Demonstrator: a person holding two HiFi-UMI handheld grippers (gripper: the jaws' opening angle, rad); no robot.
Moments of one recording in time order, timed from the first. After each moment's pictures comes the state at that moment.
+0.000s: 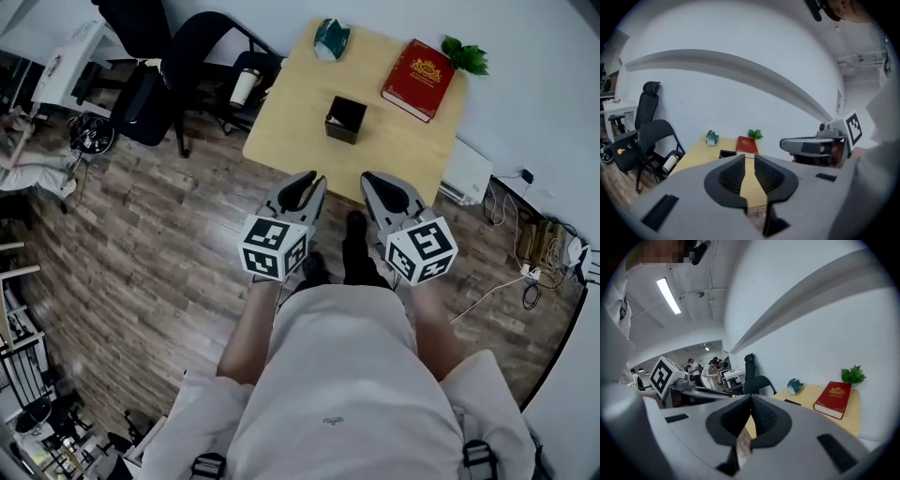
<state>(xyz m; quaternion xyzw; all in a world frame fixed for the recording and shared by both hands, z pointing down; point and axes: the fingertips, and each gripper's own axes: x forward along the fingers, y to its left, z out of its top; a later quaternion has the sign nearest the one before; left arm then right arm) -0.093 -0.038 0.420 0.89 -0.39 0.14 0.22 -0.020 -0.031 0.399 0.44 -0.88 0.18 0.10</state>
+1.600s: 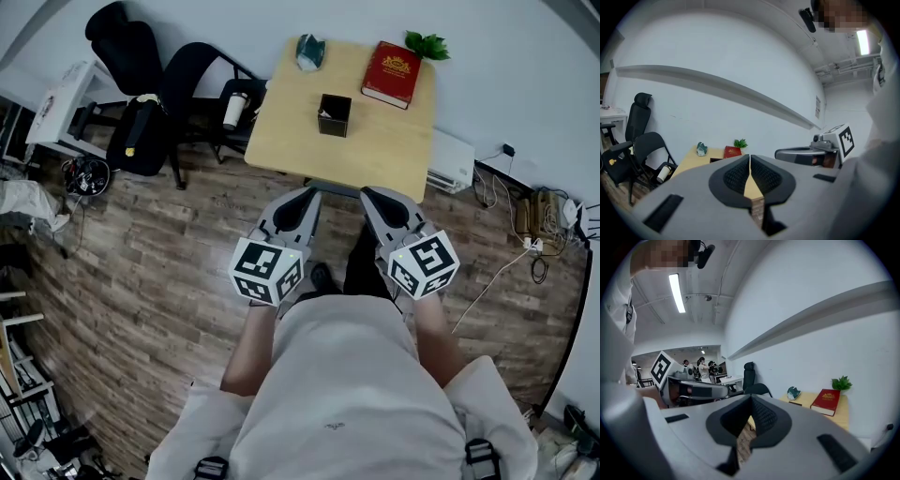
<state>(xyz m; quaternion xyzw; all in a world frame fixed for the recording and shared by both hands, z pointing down) -0.133 0.074 0.348 0.93 -0.33 0.08 0.16 -0.061 0.090 0.352 0.48 -0.86 0.12 0.07</state>
